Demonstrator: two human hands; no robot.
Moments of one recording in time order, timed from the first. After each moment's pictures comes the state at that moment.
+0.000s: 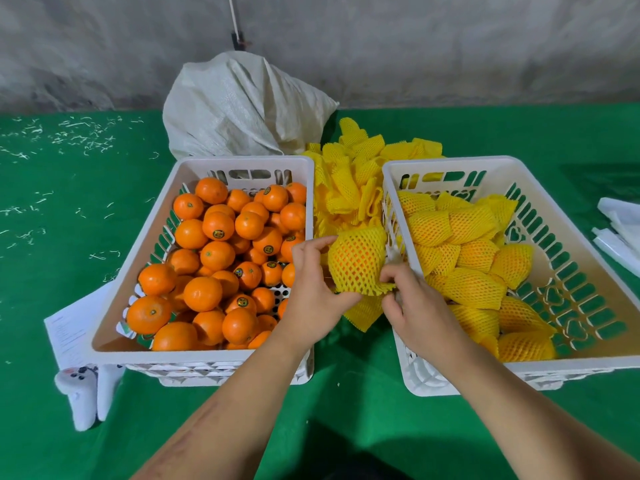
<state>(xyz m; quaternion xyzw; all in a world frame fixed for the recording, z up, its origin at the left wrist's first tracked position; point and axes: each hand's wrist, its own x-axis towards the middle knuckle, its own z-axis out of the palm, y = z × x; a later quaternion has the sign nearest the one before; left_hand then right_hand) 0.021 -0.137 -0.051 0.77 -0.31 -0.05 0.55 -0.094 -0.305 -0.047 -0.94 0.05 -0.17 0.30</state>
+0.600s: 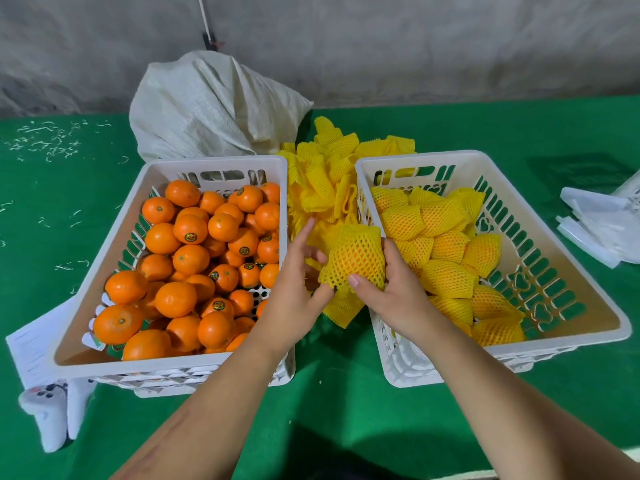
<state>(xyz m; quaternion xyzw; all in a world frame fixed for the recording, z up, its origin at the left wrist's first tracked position) 0.019 -0.137 -0.057 0.74 -0.36 -0.08 0.57 -0.085 -0.315 -0.042 -0.81 0.13 -0.12 0.55</state>
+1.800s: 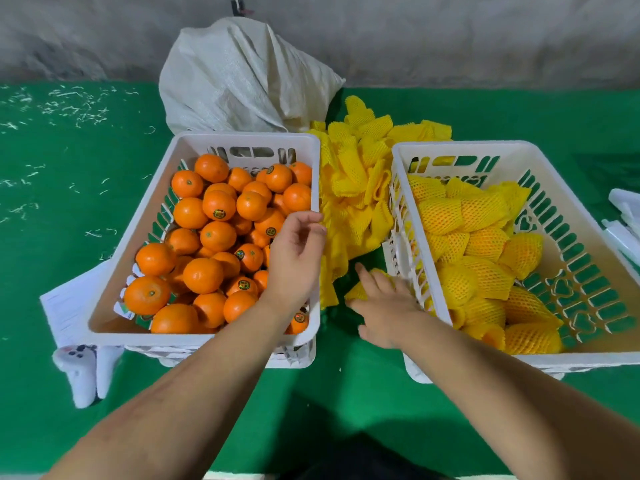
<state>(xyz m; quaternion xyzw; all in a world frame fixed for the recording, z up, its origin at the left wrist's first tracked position) 0.057 -0.128 -0.057 0.70 -0.19 -0.04 0.68 -0.046 -0.279 -0.092 -0.95 0.03 0.28 -0.10</state>
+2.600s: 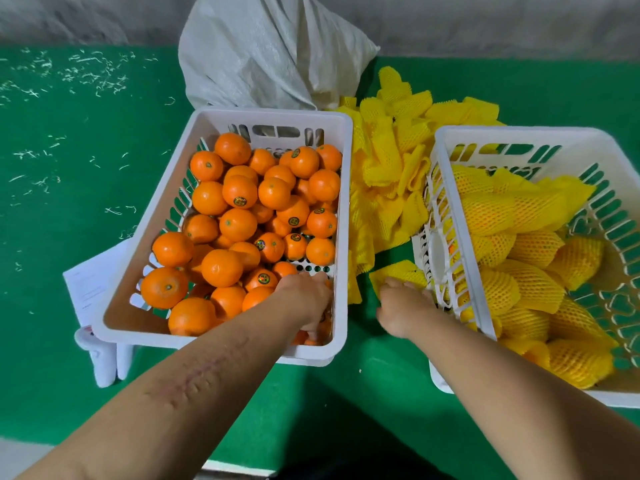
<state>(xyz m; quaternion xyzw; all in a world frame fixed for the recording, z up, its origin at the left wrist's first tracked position) 0.081 -0.108 -0.074 0.84 -0.37 -0.35 -0.18 -0.008 -0.279 -0.121 -0.93 0.16 0.32 0.07</state>
